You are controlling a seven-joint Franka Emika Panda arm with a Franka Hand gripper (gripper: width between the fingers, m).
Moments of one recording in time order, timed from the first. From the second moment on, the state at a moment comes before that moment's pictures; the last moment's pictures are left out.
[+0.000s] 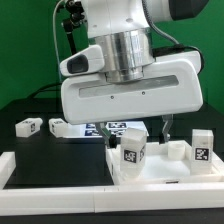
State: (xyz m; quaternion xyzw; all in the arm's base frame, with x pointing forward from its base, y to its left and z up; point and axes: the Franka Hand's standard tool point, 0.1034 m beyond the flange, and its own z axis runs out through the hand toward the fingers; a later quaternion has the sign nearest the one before) arm 0.620 0.010 0.079 -0.99 0.12 -0.01 0.08
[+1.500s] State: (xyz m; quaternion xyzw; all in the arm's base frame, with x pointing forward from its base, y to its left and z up) arm 0.621 0.003 0.075 -0.84 0.54 -0.02 0.07
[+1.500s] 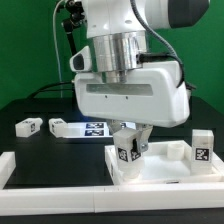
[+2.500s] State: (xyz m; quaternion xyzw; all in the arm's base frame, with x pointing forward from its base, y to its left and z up) arm 0.623 0.014 0.075 -0.87 0.49 -0.05 0.07
